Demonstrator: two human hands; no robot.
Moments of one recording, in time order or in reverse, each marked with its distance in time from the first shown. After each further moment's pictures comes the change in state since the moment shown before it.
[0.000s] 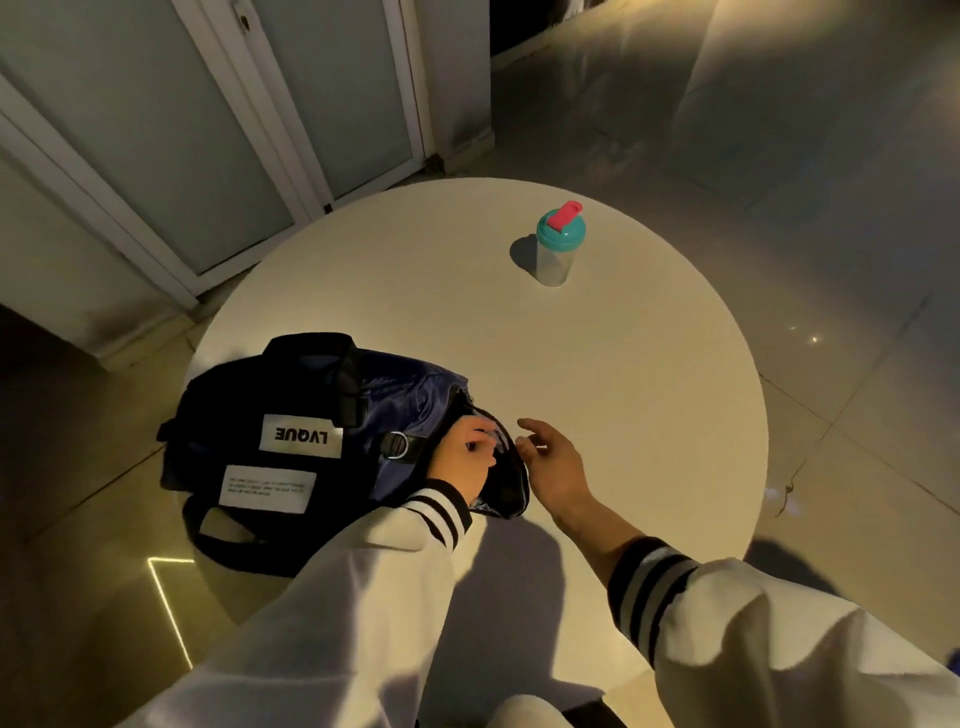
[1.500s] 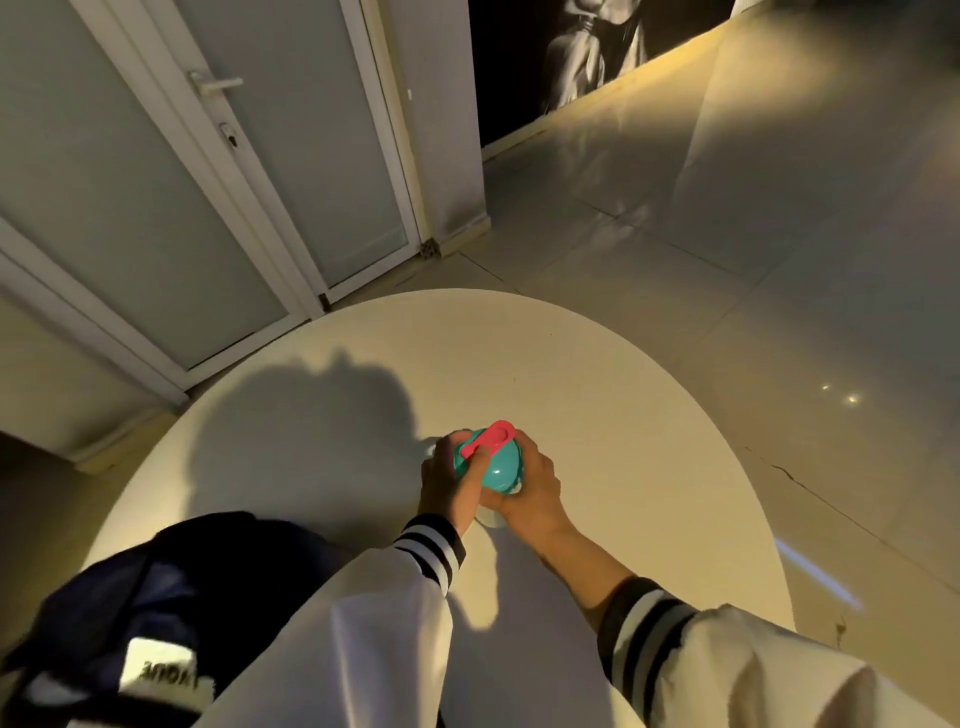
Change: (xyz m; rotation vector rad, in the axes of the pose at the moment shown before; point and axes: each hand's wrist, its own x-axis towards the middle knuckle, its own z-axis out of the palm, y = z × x) left_hand 0.209 0.123 0.073 0.061 0.171 0.150; right_hand 0.231 -0.062 -0.076 -0.024 -0.081 -0.154
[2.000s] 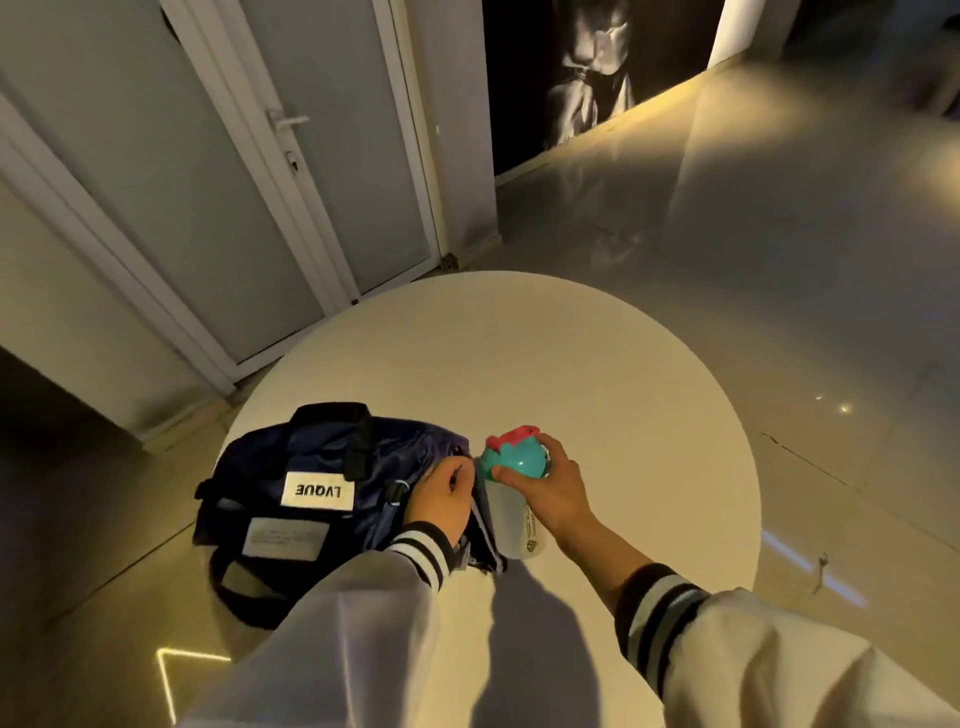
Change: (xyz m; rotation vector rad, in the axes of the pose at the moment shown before) left_hand -0.233 -0.067 -0.129 0.261 0.000 0.073; right_hand -0.243 -0.013 0.062 0.105 0.104 0.061
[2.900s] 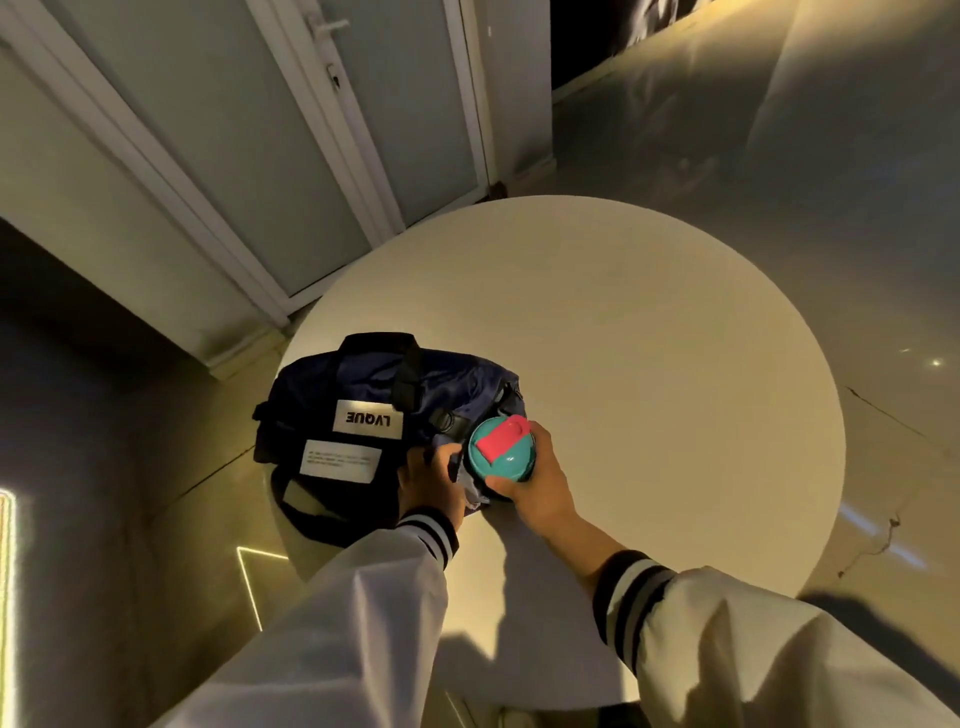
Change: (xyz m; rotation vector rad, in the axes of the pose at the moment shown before) left_hand -0.026 -0.095 -0.014 0.509 0.111 -0.215; right_hand -0.029 0.061 0.086 0.132 -0.183 -0.168
